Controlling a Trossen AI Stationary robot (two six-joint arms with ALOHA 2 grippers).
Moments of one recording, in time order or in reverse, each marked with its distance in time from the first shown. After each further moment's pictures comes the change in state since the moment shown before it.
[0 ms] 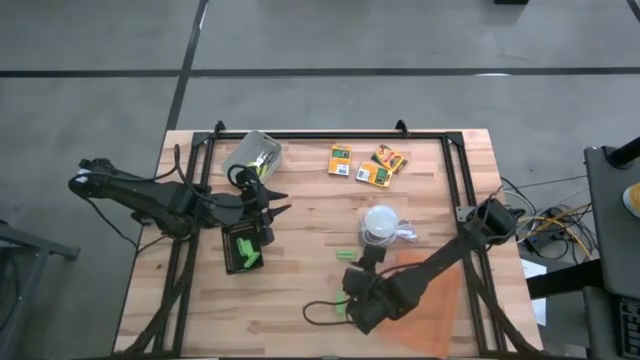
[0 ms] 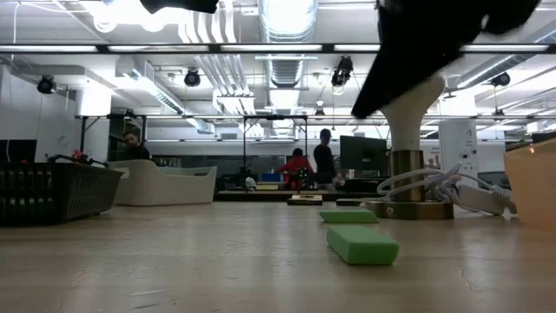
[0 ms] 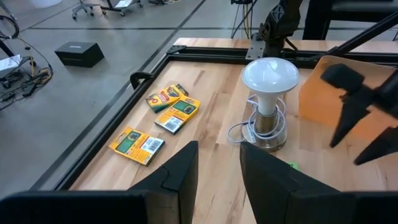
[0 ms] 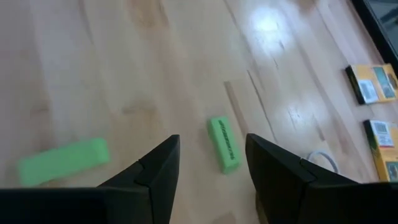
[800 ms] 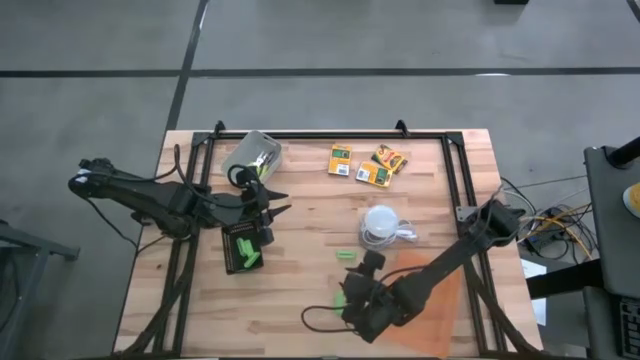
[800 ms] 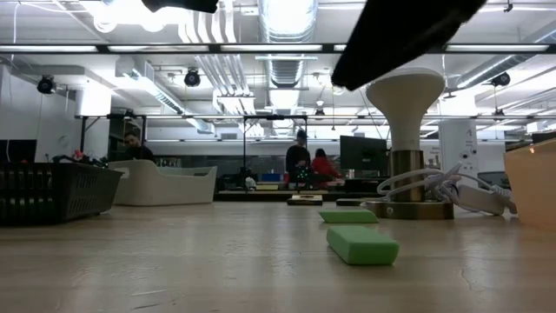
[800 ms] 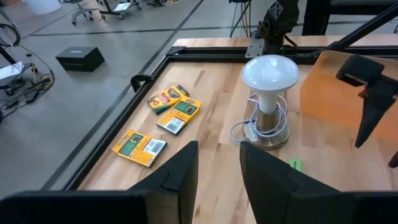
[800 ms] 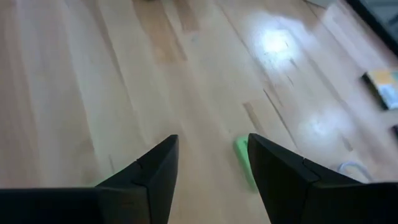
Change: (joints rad) left arm 0.000 0.000 0.001 0.000 0.002 0.036; right arm 0.039 0.007 -0.010 0.129 0.058 0.065
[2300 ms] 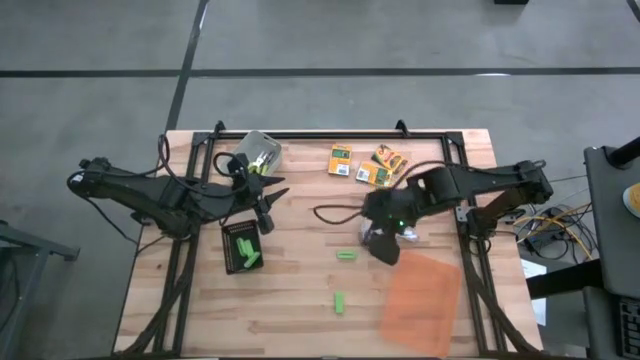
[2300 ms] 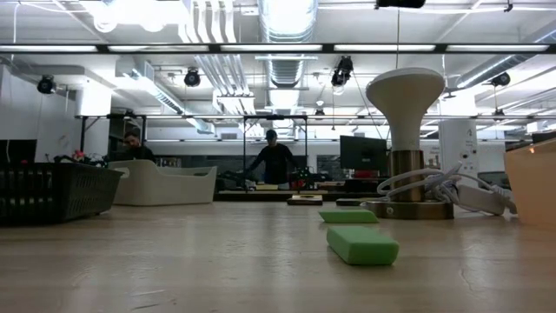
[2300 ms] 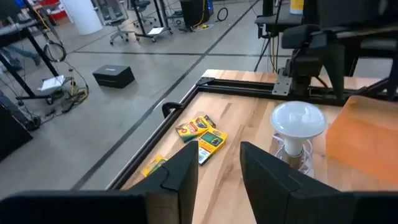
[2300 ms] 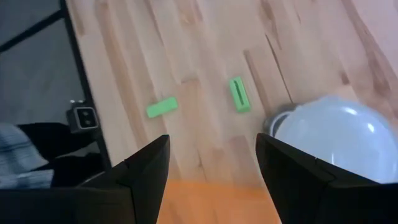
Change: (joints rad) left arm 0.002 0.002 0.113 0.000 -0.133 0.013; right arm -0.438 -0.414 0.201 -0.469 -0.850 -0.208
